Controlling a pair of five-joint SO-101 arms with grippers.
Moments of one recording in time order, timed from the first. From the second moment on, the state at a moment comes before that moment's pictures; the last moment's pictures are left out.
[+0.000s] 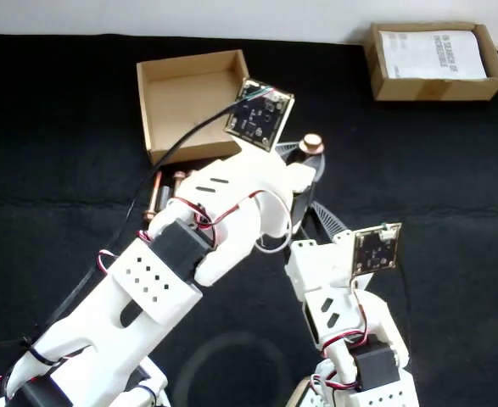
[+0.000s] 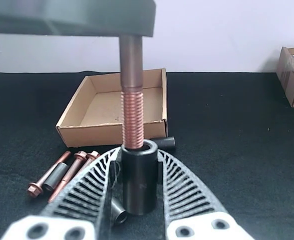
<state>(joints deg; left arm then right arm) 37.8 -33.5 26.8 34.3 18.2 -22.9 -104.5 87.4 34.9 -8.8</state>
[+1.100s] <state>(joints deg) 39.2 -34.6 26.6 62.8 7.3 -23.0 -104.5 87.4 34.4 -8.6</state>
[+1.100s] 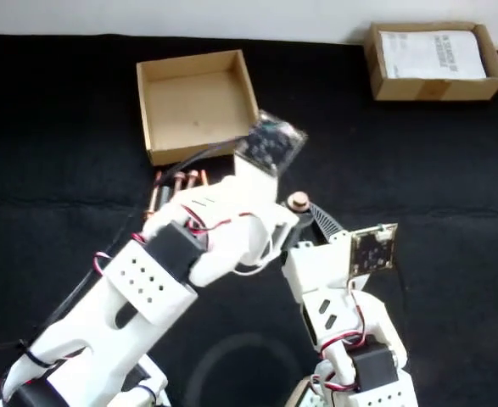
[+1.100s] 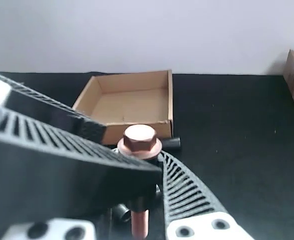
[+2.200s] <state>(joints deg) -2.7 -75.7 32.0 93.4 7.0 -17.0 -45.2 17.8 52.0 -13.8</state>
